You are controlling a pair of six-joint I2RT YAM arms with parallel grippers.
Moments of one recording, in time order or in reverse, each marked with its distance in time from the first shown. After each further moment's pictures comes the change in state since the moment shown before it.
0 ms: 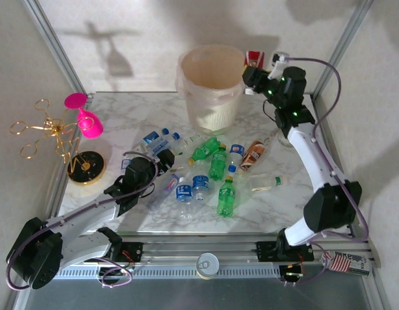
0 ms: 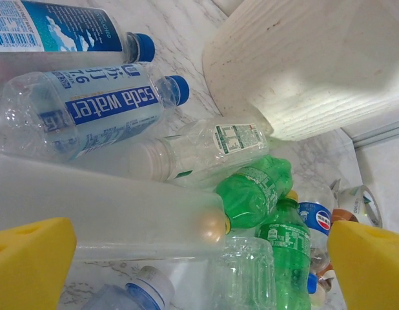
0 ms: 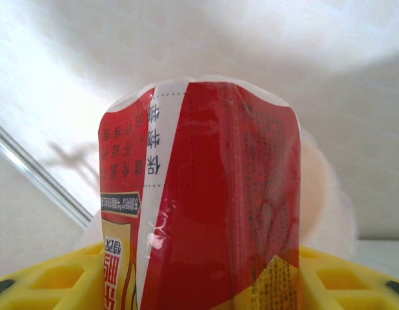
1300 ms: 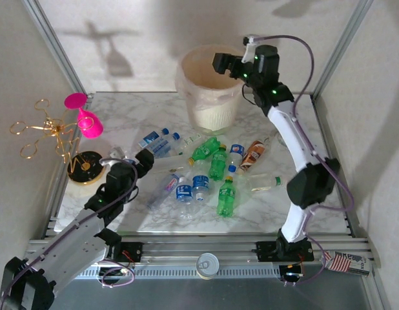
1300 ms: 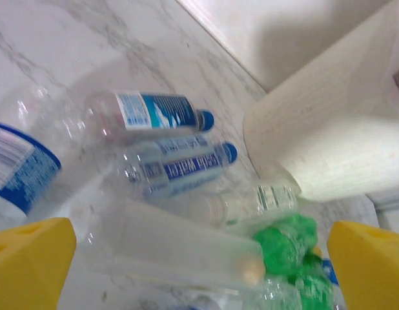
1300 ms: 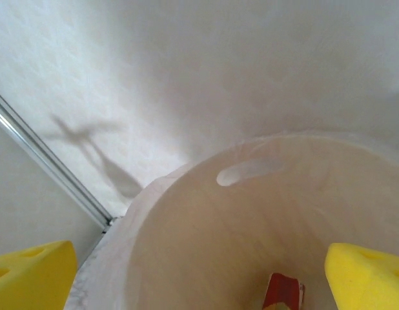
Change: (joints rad) left arm 0.158 -0.282 -0.030 -0.218 -0.078 0.021; right arm 0.129 0.179 0.348 -0.231 0.103 -0.109
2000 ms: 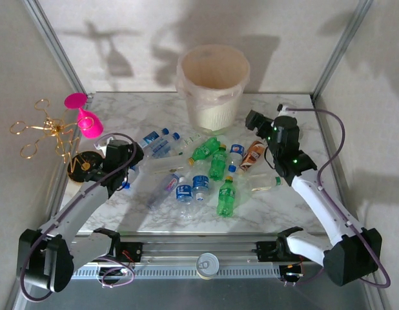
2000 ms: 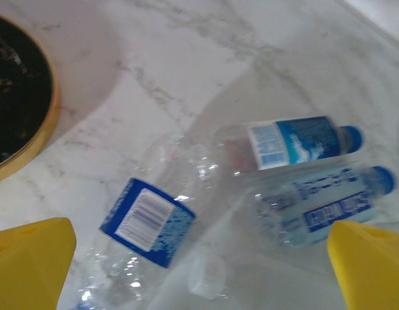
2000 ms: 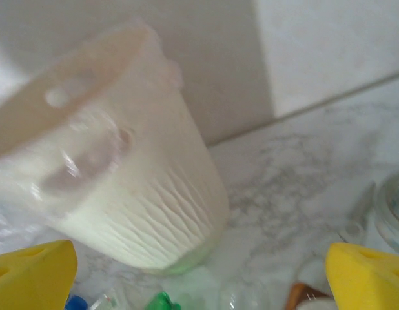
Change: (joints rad) left arm 0.205 0.311 0.238 -0.281 -0.018 0.198; right arm 0.000 -0.663 -0.965 0.111 0.417 0.165
